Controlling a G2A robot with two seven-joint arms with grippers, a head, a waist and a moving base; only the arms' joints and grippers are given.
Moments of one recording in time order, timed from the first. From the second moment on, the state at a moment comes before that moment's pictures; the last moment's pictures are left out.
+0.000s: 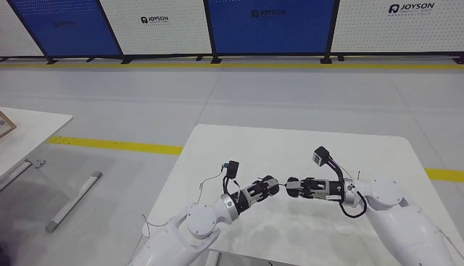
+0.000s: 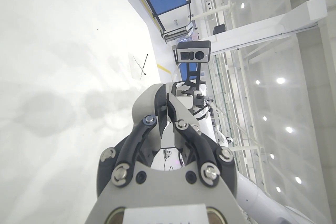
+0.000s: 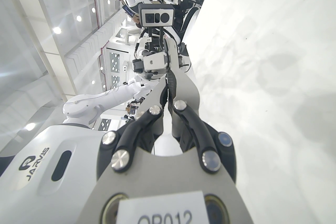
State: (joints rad) left arm 1.36 -1.10 -0.97 -1.65 -0.26 -0.09 -0.26; right arm -0.84 -1.19 0.86 -0.98 0.51 -0.31 1.24
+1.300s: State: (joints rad) left arm 1.36 -1.09 -1.05 -1.65 -0.28 0.09 -0.41; right arm -0.96 -1.14 1.03 -1.09 0.52 -0.32 1.16
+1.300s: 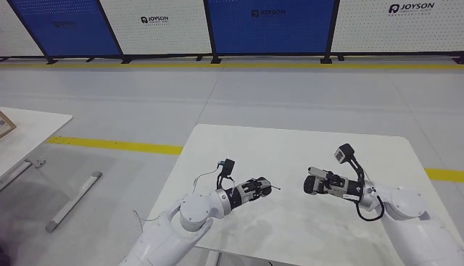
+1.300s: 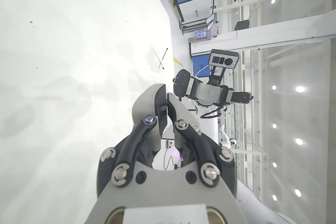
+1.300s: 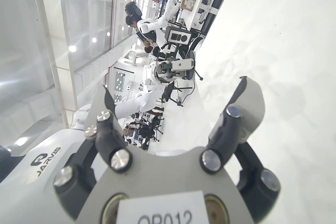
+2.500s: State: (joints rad) left arm 1.49 -1.06 -1.39 -1.99 -0.73 -0.15 -0.57; right arm -0.96 -1.14 1.03 -1.09 0.52 -0.32 1.16
